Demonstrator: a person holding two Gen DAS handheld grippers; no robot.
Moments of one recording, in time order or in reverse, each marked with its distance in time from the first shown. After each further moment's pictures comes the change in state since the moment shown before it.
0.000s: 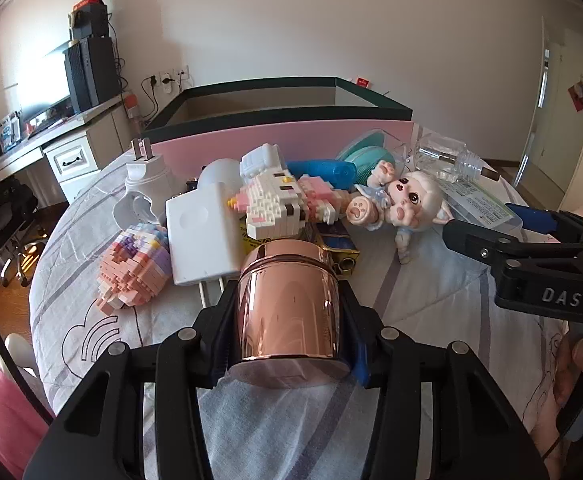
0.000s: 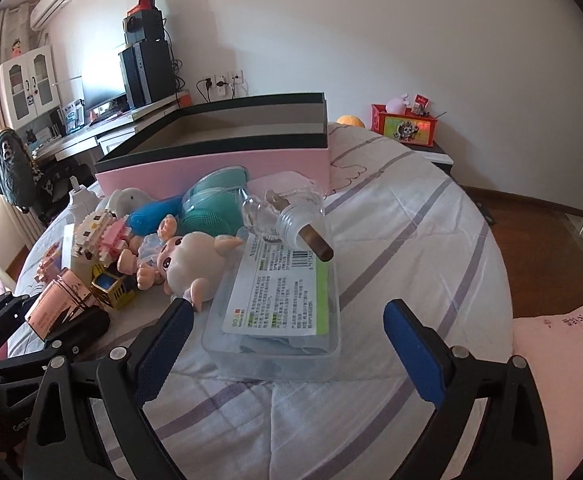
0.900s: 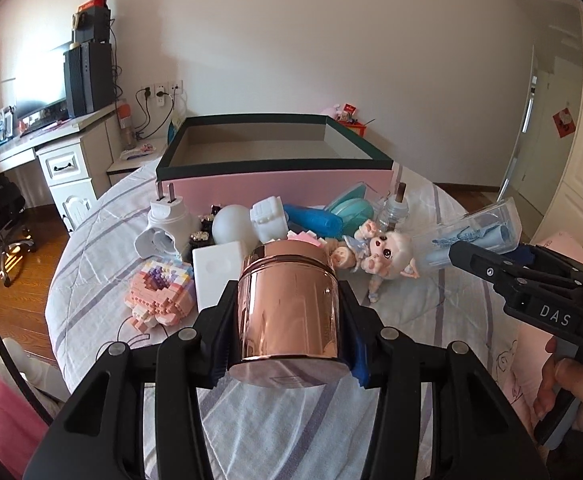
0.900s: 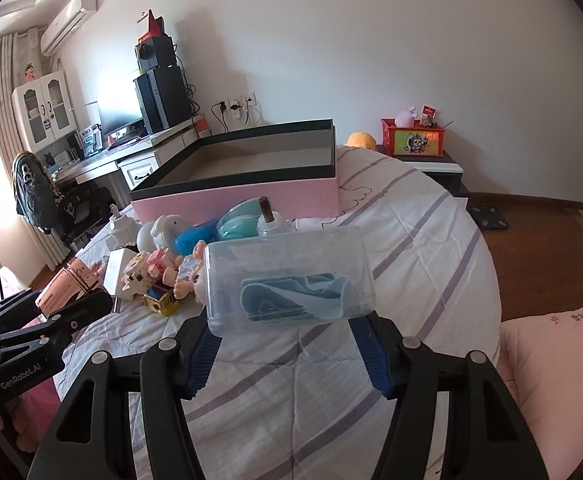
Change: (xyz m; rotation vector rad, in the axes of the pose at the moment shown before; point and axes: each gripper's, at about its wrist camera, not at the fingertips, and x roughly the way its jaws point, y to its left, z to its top) left arm -0.046 0.028 0.023 -0.045 -0.079 -0.088; right arm -0.046 0.001 -0.001 0.033 -0.090 0.079
